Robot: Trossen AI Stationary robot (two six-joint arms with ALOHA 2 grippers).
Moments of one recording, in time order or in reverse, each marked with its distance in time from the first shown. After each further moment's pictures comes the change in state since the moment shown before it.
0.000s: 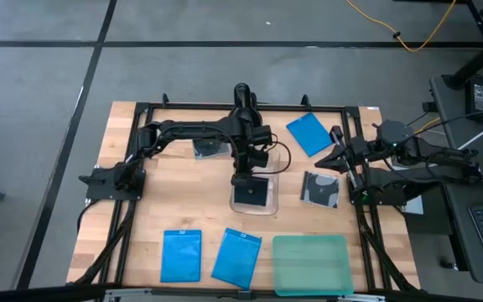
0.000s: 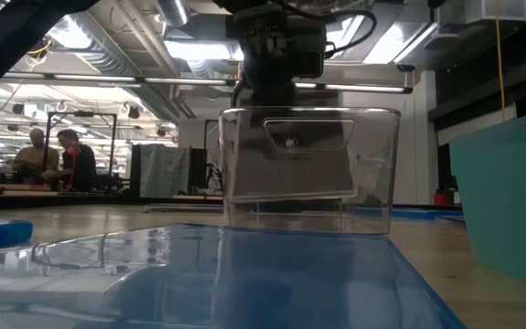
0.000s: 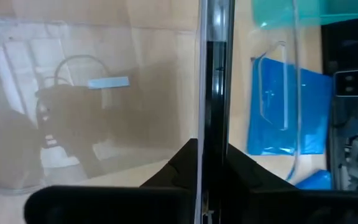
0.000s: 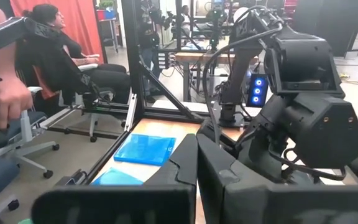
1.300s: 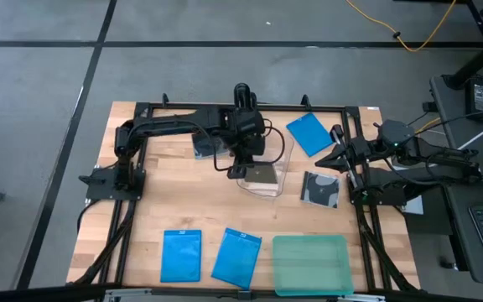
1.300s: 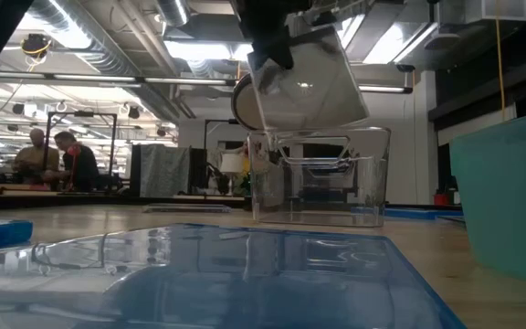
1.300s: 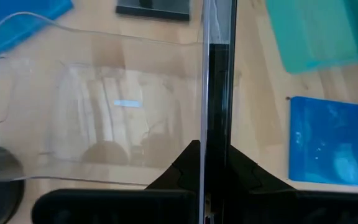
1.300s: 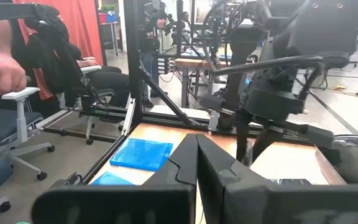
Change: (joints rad) left arm -0.033 -0.208 0.001 0.088 -0.252 -0.008; right arm 0.000 0.000 0.000 0.030 0.000 -0.030
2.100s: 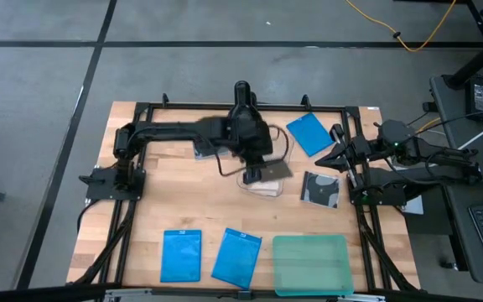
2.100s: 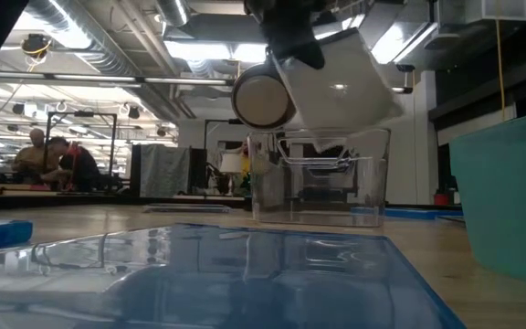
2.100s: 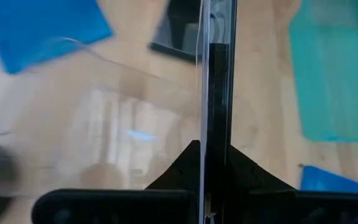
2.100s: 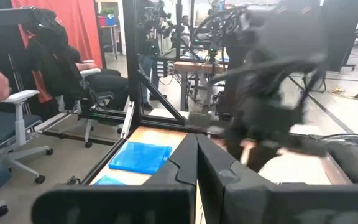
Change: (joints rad) left arm -0.037 -0.007 -0.052 0.222 -0.144 -0.256; right arm 0.000 0.004 0.000 0.018 0.002 0.002
